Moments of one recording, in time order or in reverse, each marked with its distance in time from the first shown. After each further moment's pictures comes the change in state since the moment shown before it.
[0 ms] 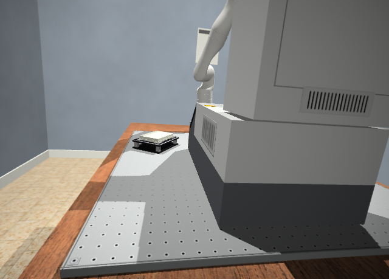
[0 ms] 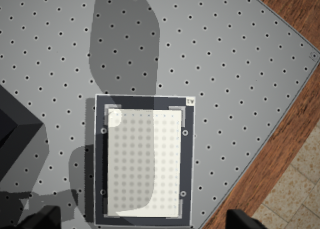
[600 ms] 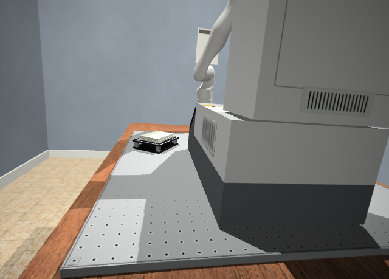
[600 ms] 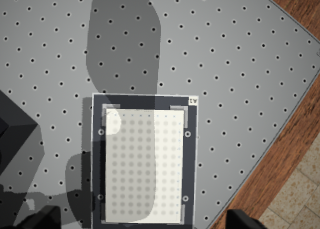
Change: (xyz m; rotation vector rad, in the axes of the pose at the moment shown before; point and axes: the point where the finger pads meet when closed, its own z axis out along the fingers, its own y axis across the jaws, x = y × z) arm 0.001 0.000 0.021 0.000 0.000 0.000
